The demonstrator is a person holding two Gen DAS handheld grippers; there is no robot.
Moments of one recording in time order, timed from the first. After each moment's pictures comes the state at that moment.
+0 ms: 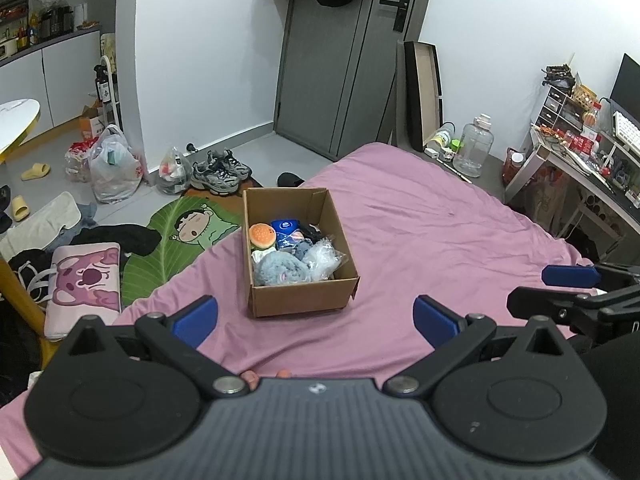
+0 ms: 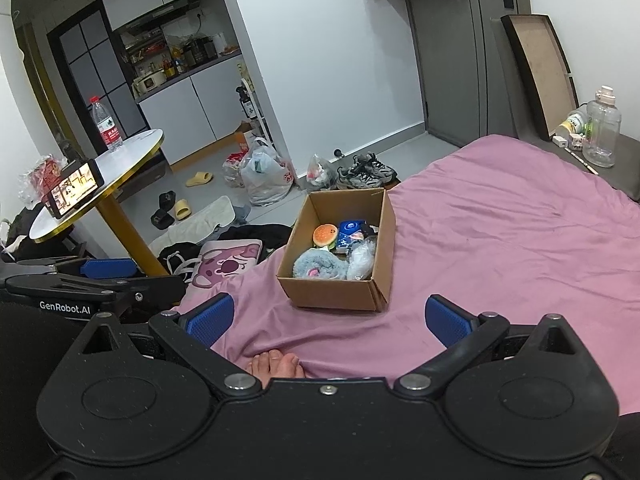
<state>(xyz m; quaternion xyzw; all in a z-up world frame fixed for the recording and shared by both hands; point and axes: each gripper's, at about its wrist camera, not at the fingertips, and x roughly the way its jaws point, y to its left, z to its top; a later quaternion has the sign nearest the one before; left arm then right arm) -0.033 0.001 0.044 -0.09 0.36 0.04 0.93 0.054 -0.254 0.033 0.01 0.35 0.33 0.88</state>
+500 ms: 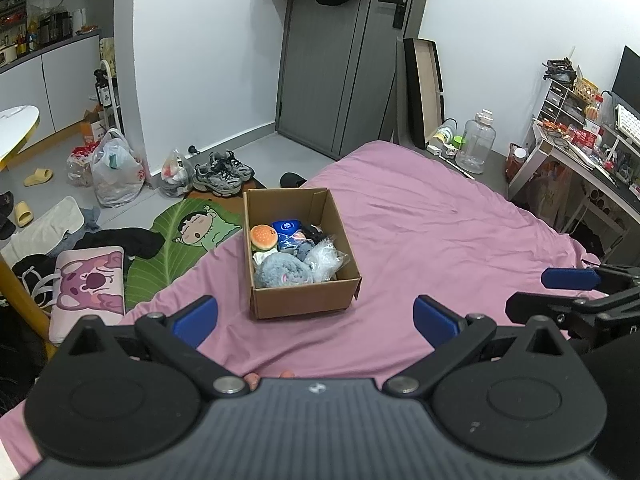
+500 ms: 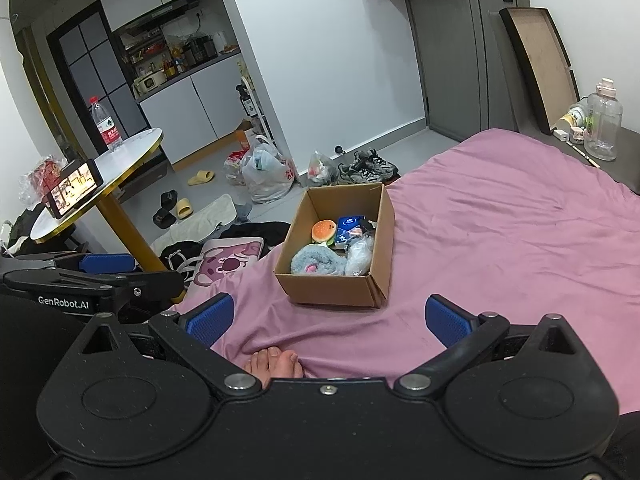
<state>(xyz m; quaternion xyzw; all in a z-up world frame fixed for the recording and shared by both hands) -0.029 0.000 0.042 -0.08 0.36 0.04 0.93 0.057 -0.257 0.026 0.01 0.36 0.33 0.87</state>
